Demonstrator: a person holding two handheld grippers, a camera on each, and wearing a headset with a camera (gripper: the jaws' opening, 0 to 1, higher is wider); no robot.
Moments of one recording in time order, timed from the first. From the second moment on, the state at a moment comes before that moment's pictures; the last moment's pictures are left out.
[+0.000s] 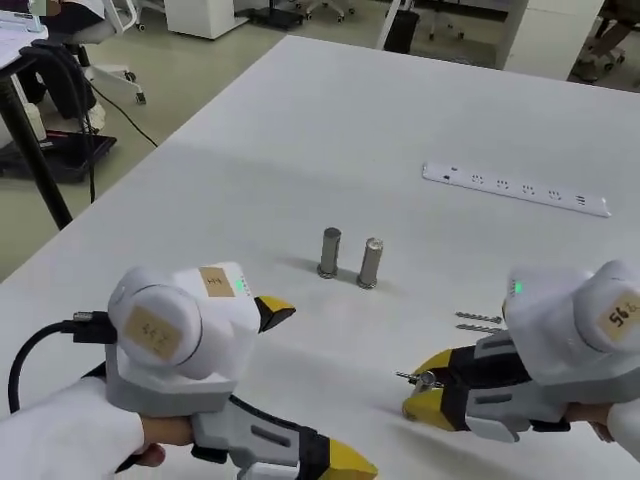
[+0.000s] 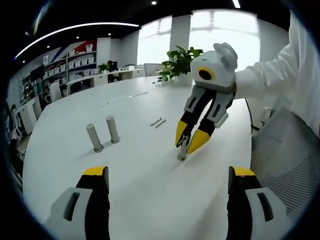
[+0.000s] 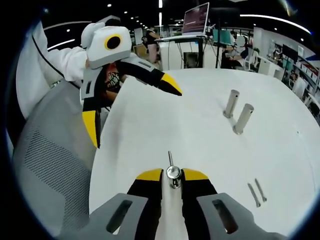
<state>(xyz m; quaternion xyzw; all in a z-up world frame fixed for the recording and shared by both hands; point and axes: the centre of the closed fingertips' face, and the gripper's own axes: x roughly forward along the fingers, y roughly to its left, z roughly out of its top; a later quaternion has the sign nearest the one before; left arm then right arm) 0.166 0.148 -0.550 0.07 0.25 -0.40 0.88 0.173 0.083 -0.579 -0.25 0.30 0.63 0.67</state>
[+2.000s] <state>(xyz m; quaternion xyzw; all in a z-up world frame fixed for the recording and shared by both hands) 0.168 0.187 -0.540 0.04 0.25 -0.36 0.90 0.218 0.136 -0.579 -0.31 0.26 0.66 0.64</state>
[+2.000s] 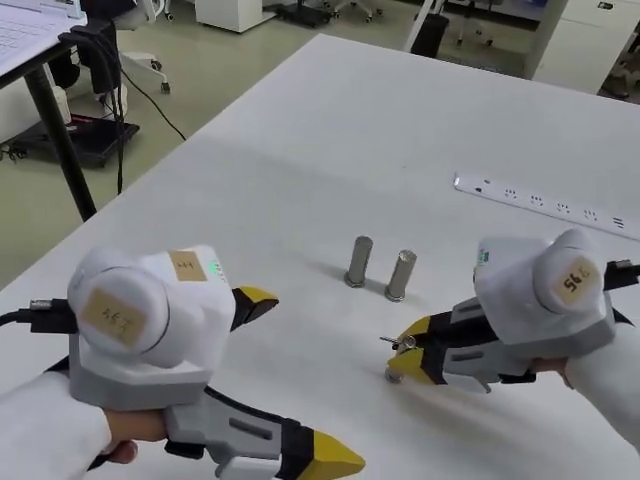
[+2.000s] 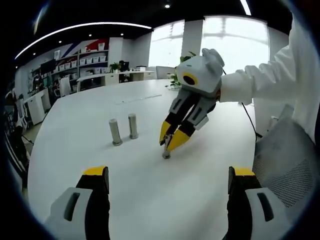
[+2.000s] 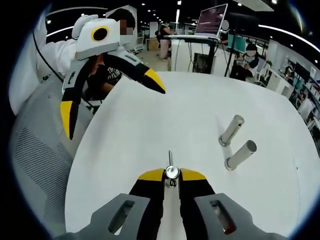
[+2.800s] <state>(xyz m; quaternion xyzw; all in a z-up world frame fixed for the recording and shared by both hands) 0.166 0.183 -0.514 0.01 0.22 -0.37 0.90 0.186 0.089 -0.520 -0.22 0.23 0.59 0.74</state>
